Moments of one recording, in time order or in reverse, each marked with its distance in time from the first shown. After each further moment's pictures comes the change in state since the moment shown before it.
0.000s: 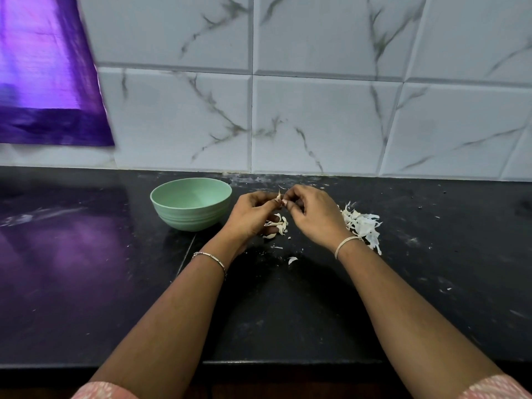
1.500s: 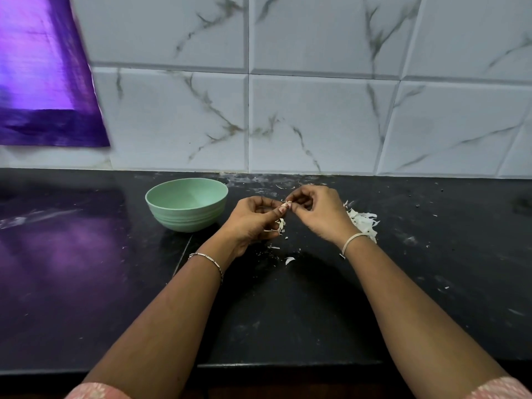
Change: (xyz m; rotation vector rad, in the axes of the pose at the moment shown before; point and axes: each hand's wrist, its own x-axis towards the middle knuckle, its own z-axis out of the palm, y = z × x) left_hand -0.003 -0.004 0.001 -0.032 -0.068 -0.096; right_hand 0.002 0.012 -0.008 0.217 -0.002 0.114
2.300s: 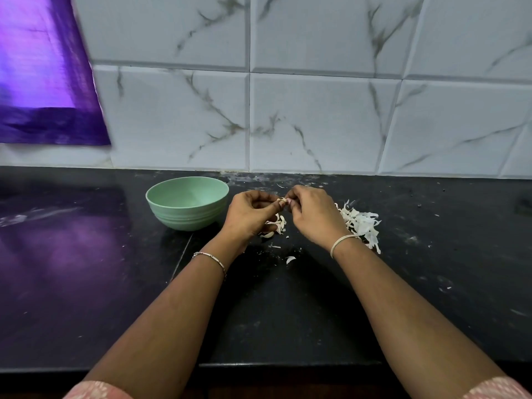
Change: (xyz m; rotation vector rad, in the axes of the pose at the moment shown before) left_hand 0.011 -0.006 -0.002 0.037 0.132 0.146; right_hand -0.004 -0.013 0.011 -0.343 -0.003 -0.046
